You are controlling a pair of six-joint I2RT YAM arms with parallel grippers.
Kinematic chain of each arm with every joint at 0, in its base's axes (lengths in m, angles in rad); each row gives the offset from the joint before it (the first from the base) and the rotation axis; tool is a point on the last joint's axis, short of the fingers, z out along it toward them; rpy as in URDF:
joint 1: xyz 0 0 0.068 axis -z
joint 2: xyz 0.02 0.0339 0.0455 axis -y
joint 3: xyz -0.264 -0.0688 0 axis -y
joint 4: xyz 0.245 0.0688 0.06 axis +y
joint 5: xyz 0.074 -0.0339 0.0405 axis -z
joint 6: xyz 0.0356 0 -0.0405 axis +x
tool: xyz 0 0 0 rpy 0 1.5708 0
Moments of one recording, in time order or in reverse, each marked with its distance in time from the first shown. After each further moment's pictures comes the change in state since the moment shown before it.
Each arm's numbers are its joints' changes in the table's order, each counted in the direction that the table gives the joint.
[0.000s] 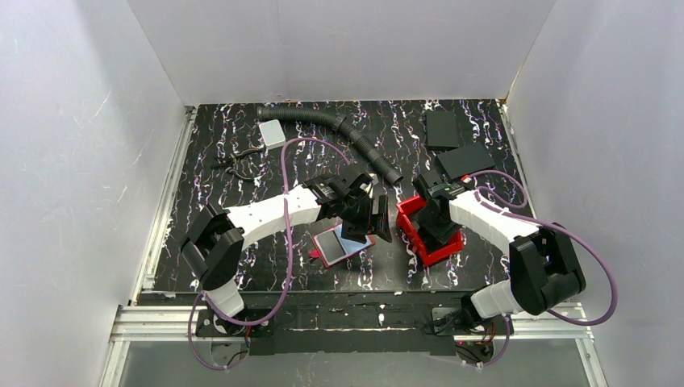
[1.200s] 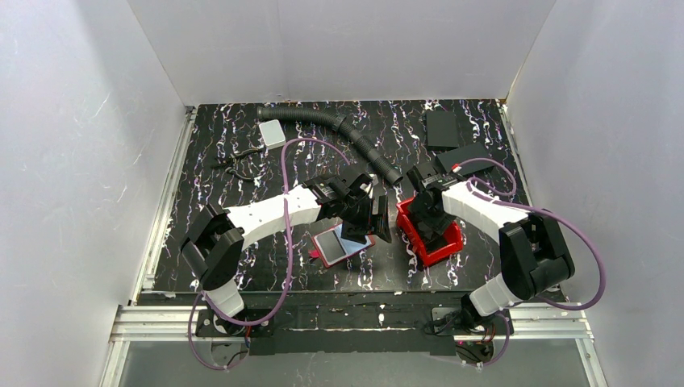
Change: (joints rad) left arm 0.000 0.000 0.000 0.003 0.006 0.001; right arm 0.000 -0.099 0.082 -0.064 0.022 -0.093
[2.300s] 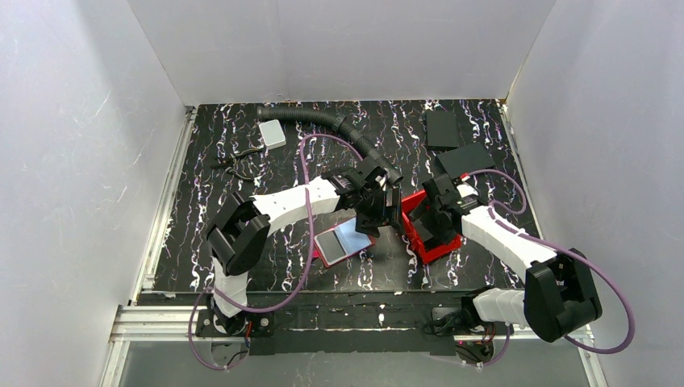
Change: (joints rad) left arm 0.000 -0.174 0.166 -0.009 0.017 -0.036; right arm 0.024 0.262 -0.188 -0.132 -0.123 -0.065
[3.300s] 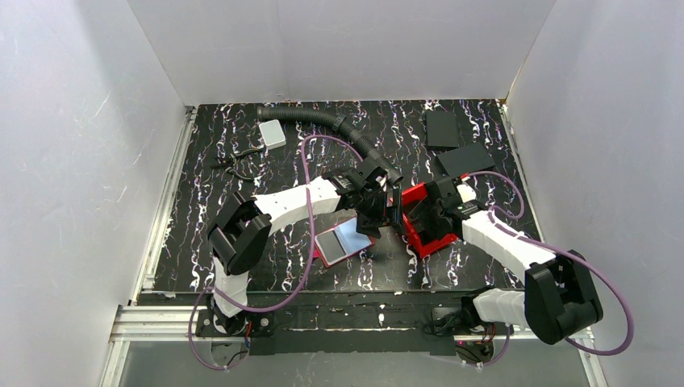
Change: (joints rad) left arm 0.000 -0.017 0.006 -0.009 0.020 -0.017; right arm 0.006 0.002 -0.070 -0.160 -0.031 0.020
